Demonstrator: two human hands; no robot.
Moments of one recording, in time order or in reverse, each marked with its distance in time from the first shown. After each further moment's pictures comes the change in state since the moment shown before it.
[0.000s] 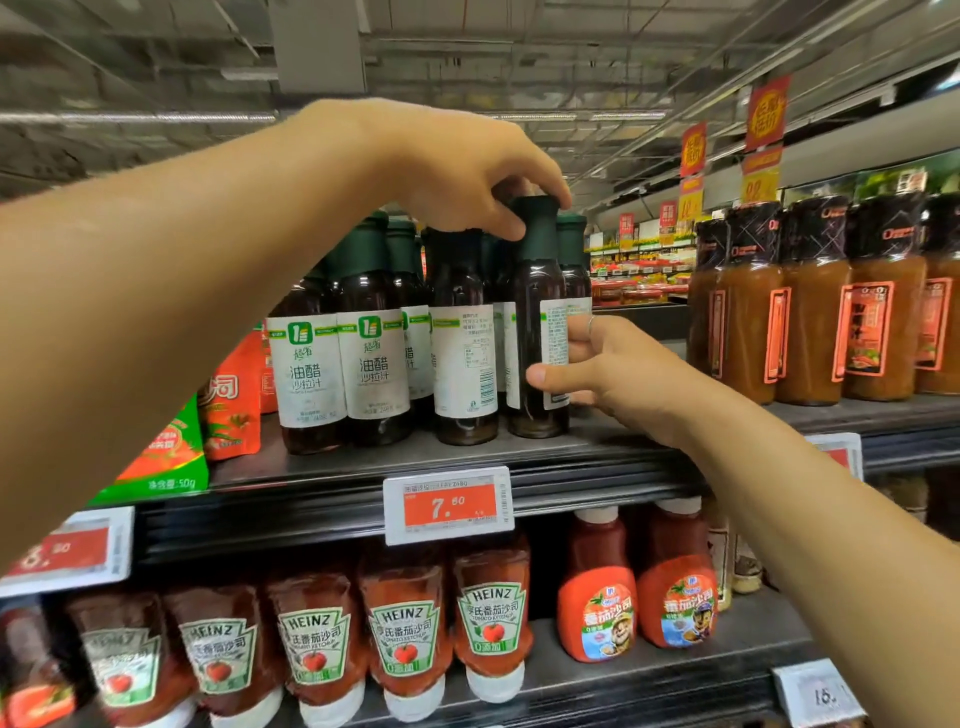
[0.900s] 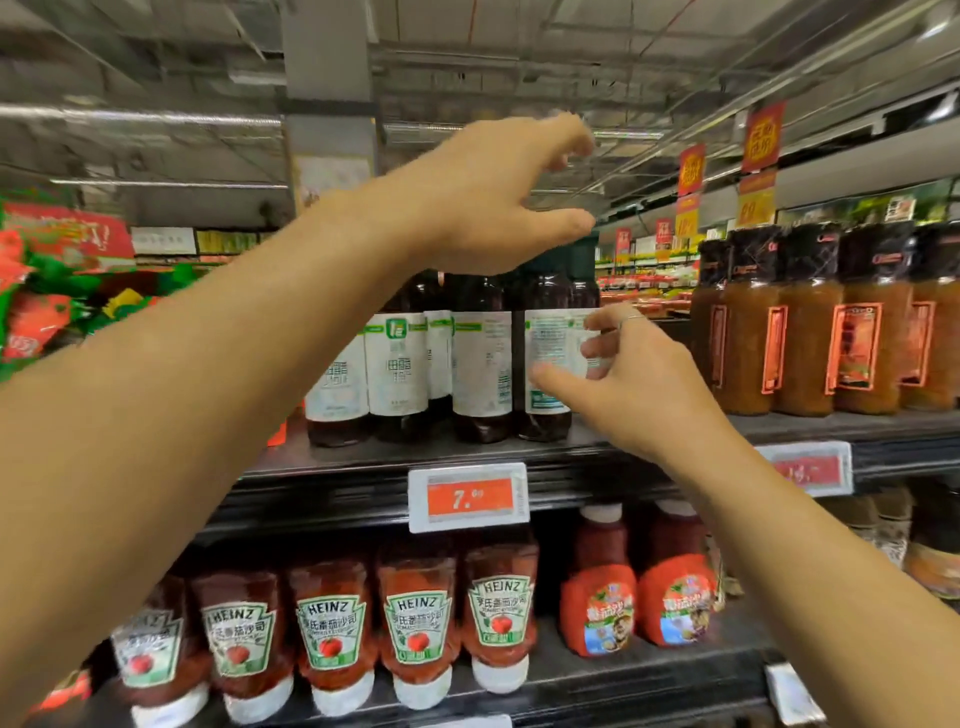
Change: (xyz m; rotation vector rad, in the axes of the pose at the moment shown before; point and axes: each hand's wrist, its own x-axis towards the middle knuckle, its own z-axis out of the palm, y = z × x) left_hand -0.050 0.045 0.012 -0.150 0.443 -0.102; right_hand -0.030 -0.022 0.029 -0.578 0.517 -0.009
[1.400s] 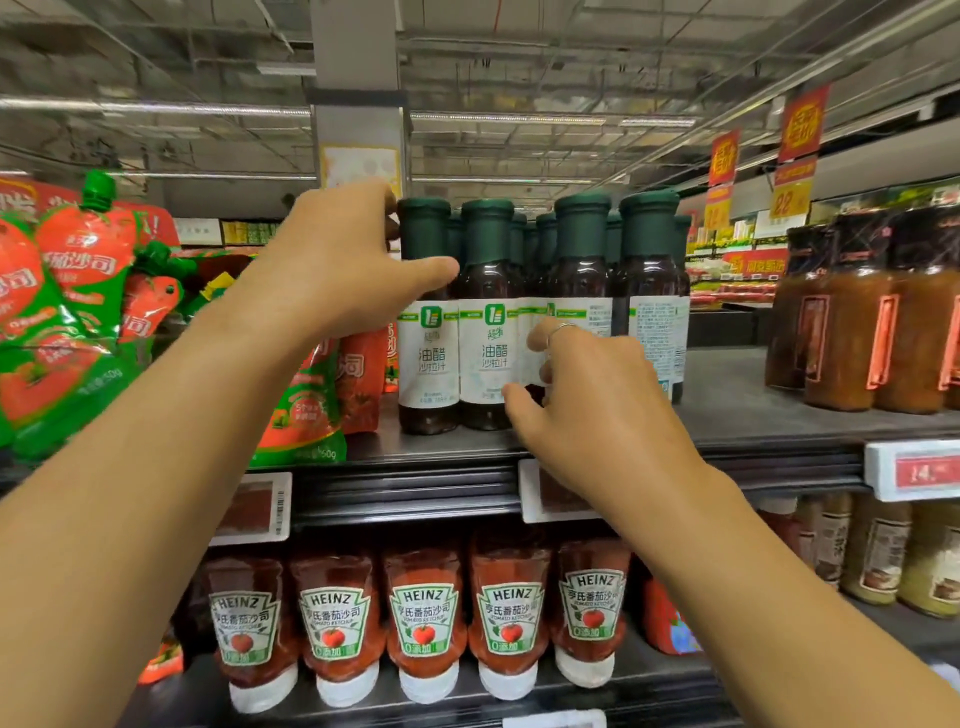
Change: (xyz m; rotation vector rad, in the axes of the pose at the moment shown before) left_hand -0.113 -0.105 -0.009 -0.057 0.129 -0.546; right_hand -0.040 -0.088 0.073 -0.270 0.051 -0.281
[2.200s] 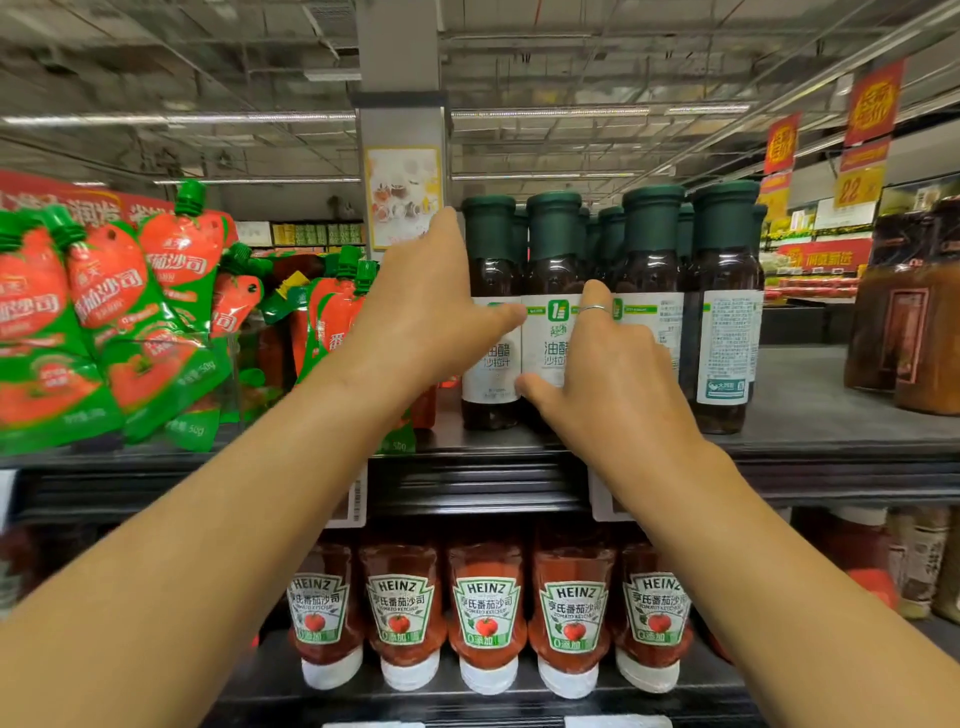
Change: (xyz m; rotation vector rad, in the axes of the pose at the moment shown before) left_hand -0.022 -0.006 0.026 -0.079 0.031 -0.050; right_hand 0.021 -0.021 0.034 0.029 0.061 0.079
